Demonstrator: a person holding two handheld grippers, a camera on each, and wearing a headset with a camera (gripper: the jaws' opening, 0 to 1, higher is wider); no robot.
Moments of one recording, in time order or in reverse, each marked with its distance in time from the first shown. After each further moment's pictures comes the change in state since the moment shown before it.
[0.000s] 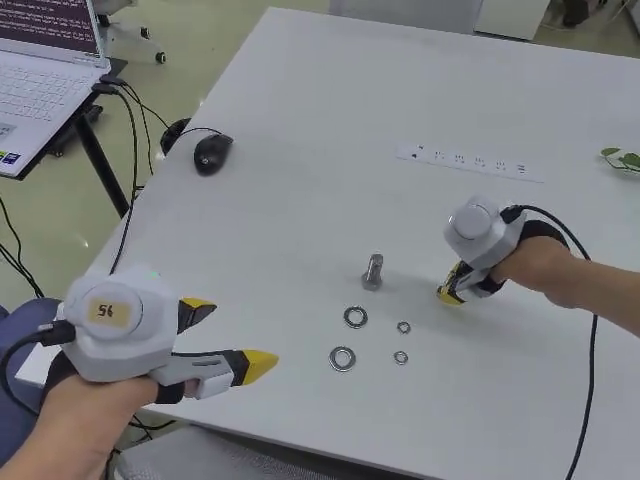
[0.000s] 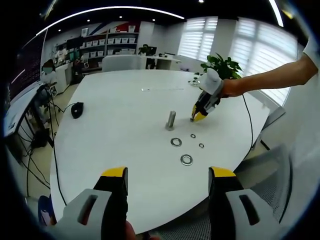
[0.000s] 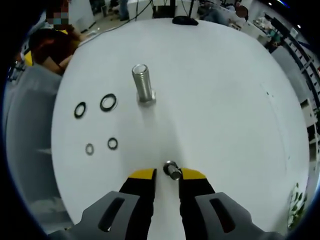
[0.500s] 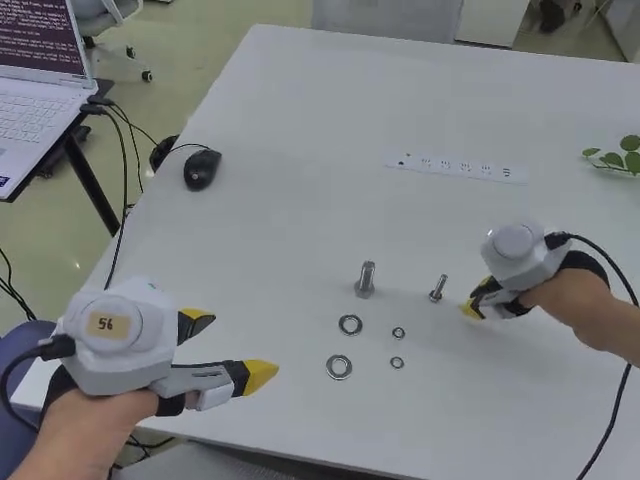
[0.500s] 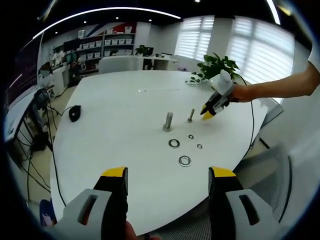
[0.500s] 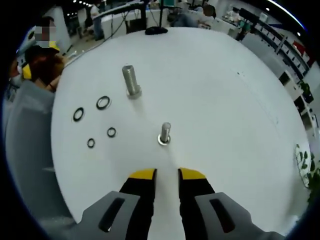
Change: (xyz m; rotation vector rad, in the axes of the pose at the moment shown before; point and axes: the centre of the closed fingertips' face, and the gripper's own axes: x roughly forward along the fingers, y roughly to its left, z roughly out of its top) left arm 0.001 -0.004 0.004 0.024 0.000 -0.014; right arm -0.024 -0.003 -0.047 0.231 -0.096 -0.105
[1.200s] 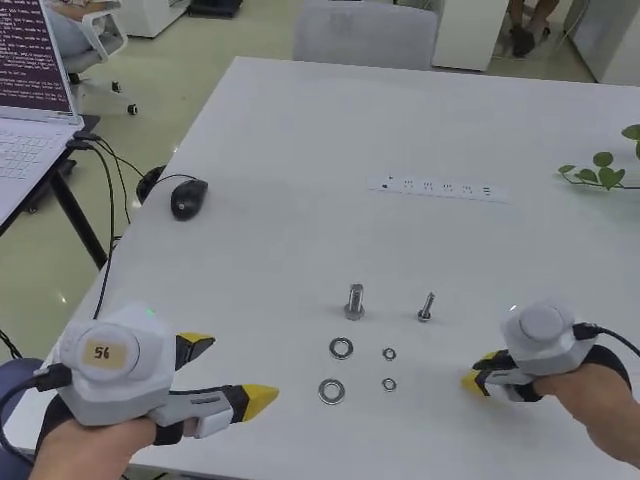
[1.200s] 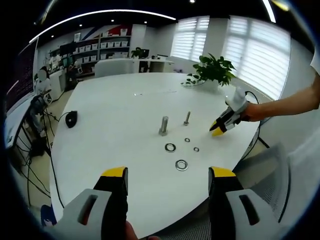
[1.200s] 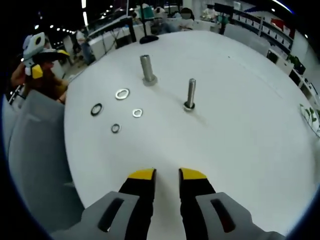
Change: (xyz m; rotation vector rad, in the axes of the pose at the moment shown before) left arm 0.002 -0.010 0.010 0.027 -0.016 -0.020; right arm 0.004 0.057 -0.036 0.166 -0.128 0.048
